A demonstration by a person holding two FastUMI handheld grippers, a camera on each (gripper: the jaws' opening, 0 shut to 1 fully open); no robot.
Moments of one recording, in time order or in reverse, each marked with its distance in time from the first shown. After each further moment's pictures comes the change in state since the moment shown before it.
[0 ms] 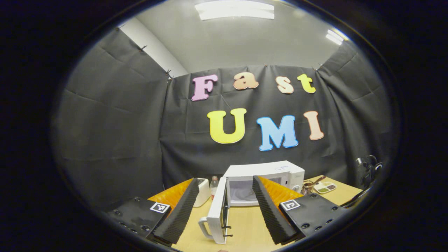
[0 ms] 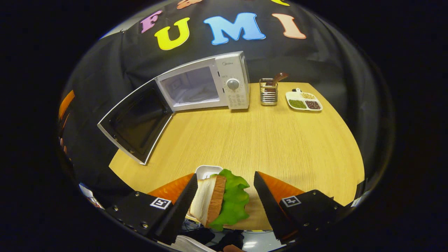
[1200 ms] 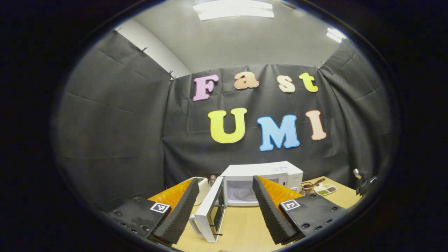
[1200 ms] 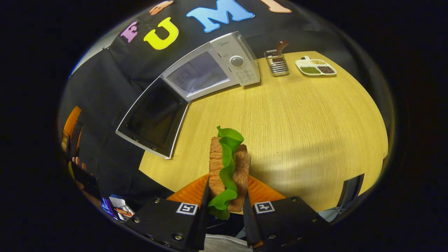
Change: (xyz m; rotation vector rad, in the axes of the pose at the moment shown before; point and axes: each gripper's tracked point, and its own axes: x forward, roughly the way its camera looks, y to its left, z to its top) left arm 0.007 -0.033 -0.003 -0.020 0.007 0.030; right arm -0.008 0.028 -0.012 0.167 0.112 0.216
